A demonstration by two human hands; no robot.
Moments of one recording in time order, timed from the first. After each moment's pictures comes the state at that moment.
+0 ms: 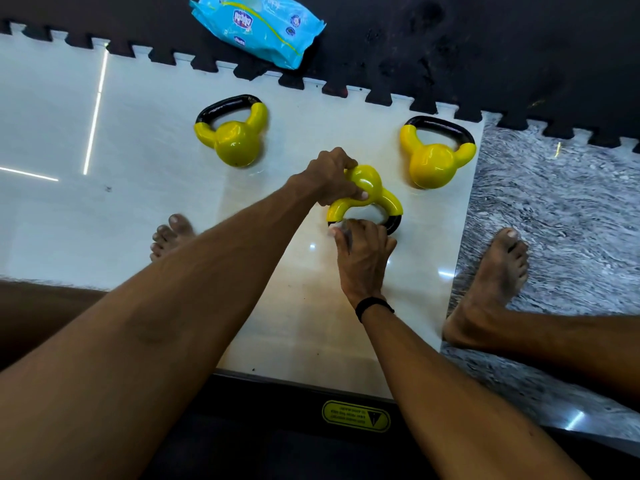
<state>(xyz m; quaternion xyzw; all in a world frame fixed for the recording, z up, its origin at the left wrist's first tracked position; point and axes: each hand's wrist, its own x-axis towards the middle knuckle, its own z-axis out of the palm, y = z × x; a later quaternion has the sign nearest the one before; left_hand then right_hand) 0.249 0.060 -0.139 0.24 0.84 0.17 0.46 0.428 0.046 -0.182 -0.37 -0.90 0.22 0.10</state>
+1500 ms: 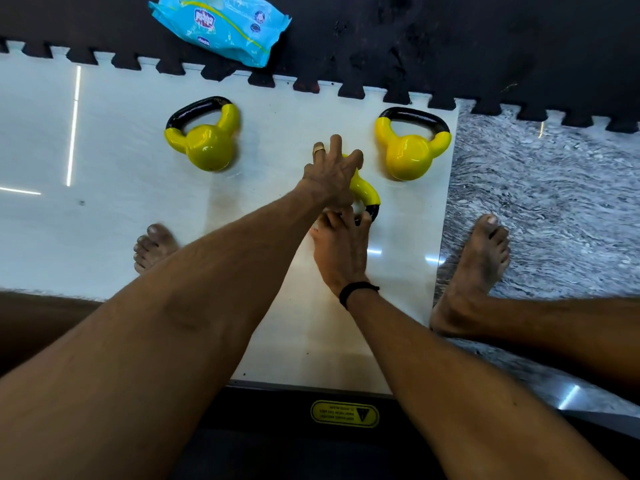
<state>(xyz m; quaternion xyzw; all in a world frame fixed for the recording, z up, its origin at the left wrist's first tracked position) 0.284 0.091 -0.137 0.41 0.84 -0.01 0.34 0.413 0.057 -0.171 -0.26 -0.96 0.09 0.02</state>
